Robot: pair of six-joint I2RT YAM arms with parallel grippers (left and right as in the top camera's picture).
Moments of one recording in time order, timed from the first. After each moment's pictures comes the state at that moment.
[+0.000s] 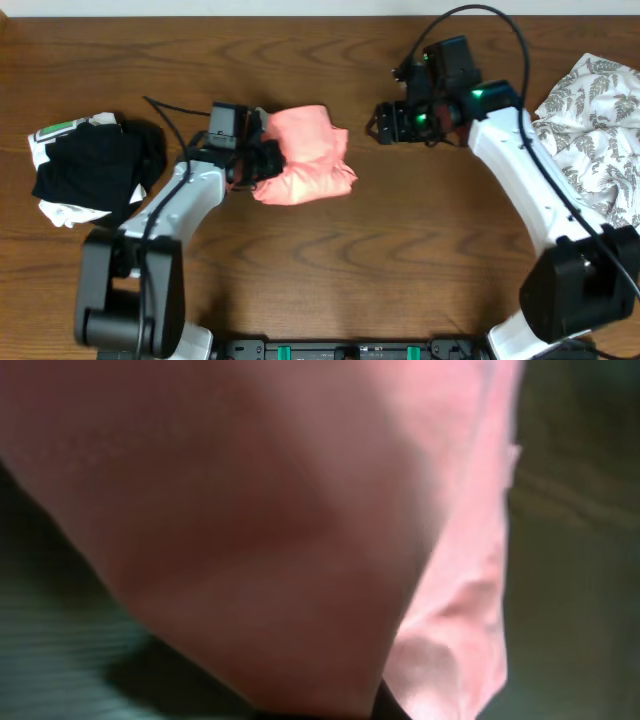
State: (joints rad) left arm -0.16 1.67 0.96 -0.35 0.36 -0.41; right arm 0.28 1.76 1.49 -0.84 -0.39 0.22
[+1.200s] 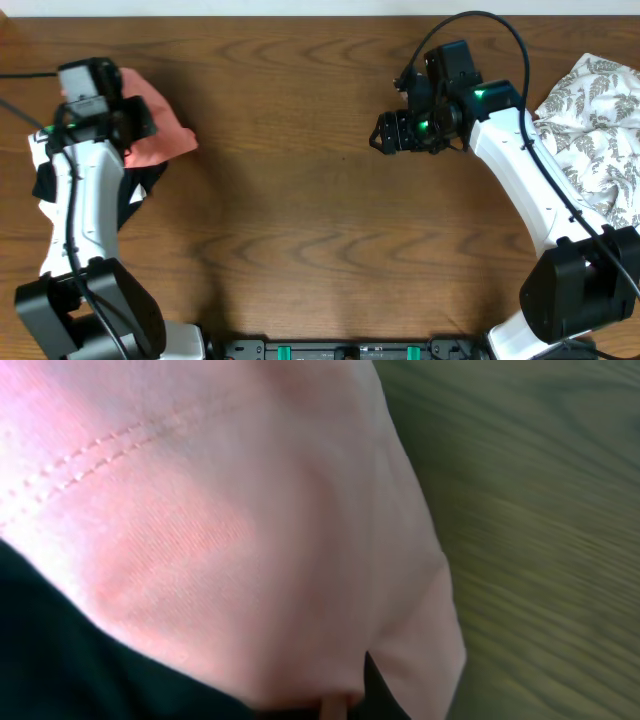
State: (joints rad) left arm 0.31 1.62 1.28 -0.59 -0.05 -0.08; right arm 0.28 1.76 1.49 -0.93 -0.39 0.18
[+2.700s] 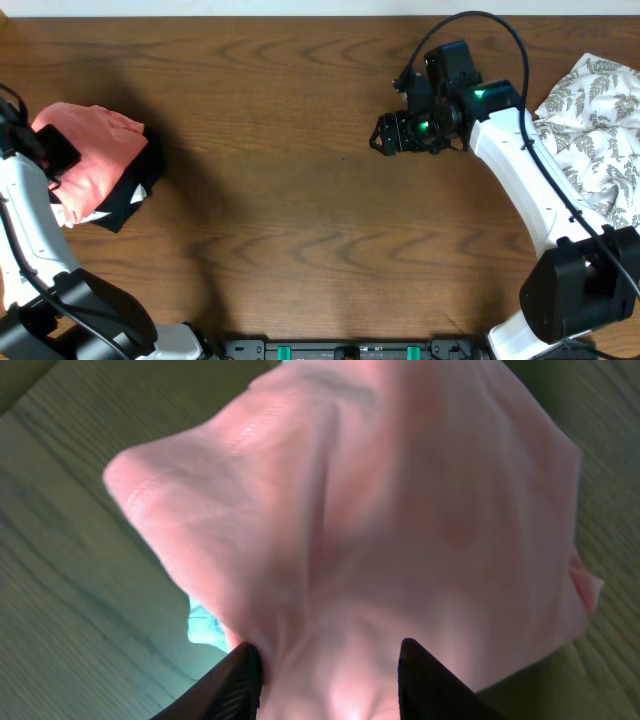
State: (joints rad) left arm 0.62 1.62 1.44 -0.90 -0.06 -0.15; right arm 0.28 1.76 1.49 -0.94 -0.39 0.15
